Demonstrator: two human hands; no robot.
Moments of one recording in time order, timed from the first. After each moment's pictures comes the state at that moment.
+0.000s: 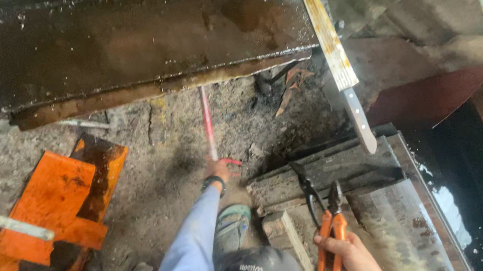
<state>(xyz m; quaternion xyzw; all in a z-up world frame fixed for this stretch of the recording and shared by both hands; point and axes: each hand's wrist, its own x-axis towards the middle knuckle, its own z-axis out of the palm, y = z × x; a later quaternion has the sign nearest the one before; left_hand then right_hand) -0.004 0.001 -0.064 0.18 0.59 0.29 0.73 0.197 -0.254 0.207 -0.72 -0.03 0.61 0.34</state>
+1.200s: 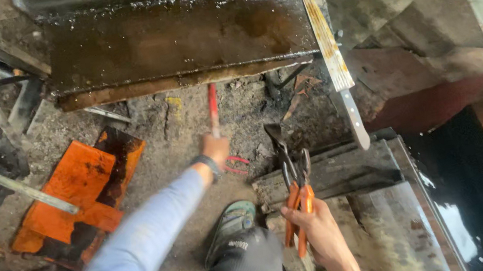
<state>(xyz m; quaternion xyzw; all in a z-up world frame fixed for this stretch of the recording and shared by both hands) -0.036 0.056 0.041 0.42 0.73 0.23 0.50 0.129 -0.175 0.272 -0.67 -0.15 0.60 0.41</state>
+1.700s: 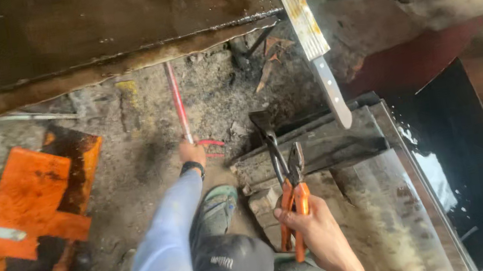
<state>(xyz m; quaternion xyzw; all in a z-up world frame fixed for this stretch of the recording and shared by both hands) -0.032 -0.023 -0.111 0.49 0.76 0.16 0.40 0.146 -0.205 0.287 -0.72 -0.15 0.58 0.34</state>
